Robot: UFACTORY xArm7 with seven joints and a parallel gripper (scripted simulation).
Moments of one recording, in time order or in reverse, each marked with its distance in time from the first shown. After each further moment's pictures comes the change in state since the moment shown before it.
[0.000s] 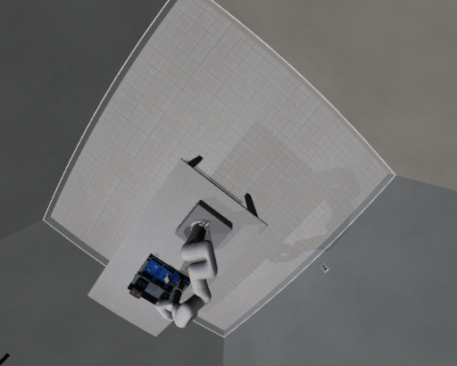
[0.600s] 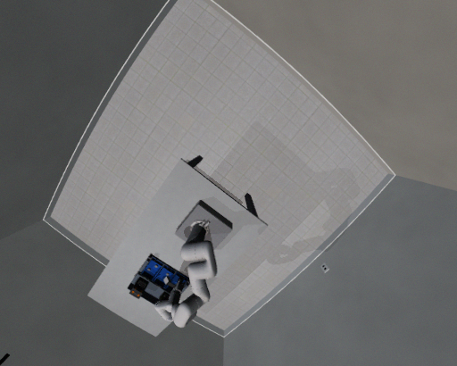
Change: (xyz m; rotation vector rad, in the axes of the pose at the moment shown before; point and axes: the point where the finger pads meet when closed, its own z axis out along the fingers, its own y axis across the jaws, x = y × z) arm 0.000 -0.010 0.000 0.000 0.000 0.000
